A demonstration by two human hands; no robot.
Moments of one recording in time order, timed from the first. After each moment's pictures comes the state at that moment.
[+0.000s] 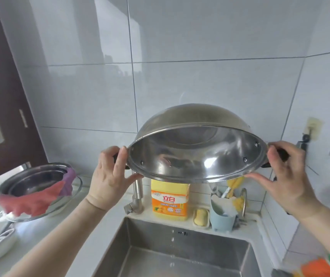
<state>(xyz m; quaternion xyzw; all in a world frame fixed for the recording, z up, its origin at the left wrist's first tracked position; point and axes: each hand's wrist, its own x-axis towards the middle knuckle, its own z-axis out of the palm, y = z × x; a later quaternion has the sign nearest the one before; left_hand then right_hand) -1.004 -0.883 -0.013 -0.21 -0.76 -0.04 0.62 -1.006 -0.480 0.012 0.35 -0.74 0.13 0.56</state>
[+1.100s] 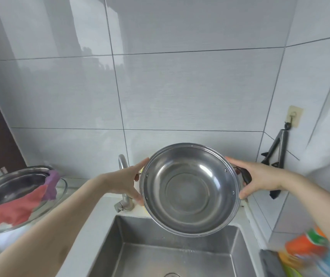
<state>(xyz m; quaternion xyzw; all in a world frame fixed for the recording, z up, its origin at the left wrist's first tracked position) -1.064 -0.867 -0.013 -0.18 -0.94 -0.25 -0.16 -1.050 -0.446 -0.008 0.15 -0.94 0.28 -0.14</state>
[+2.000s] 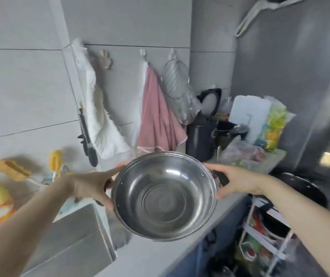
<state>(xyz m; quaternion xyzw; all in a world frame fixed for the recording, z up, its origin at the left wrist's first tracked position) -0.867 -0.498 -0.009 -0.50 -0.77 -0.18 -0.35 -0.576 -0.189 -0.027 -0.16 -0.87 0.46 -0.02</state>
